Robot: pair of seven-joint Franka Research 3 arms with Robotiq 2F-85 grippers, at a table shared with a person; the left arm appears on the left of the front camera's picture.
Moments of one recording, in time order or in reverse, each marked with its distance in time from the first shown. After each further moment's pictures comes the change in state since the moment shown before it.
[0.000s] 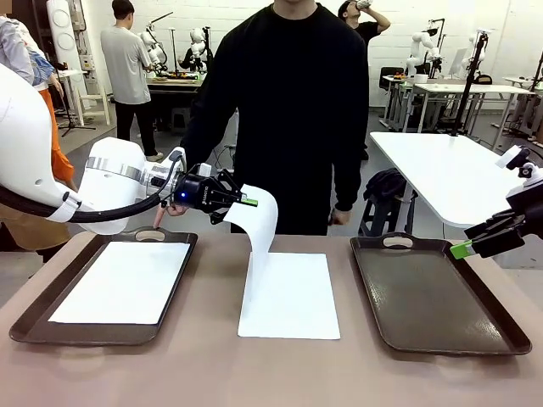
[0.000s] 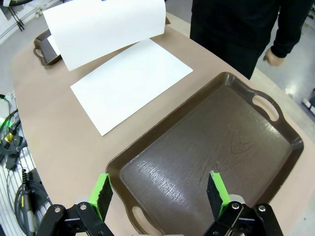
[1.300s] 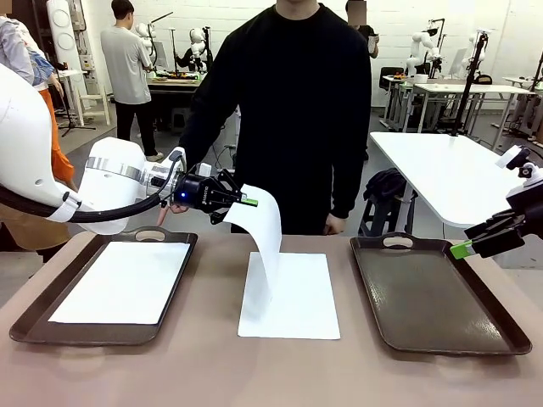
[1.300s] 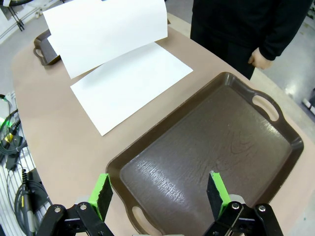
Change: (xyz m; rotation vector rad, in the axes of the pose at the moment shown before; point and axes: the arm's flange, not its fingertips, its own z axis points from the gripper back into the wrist) left arm 0.000 0.000 0.000 0.000 0.000 0.000; right arm 0.000 0.000 0.000 0.000 0.000 0.000
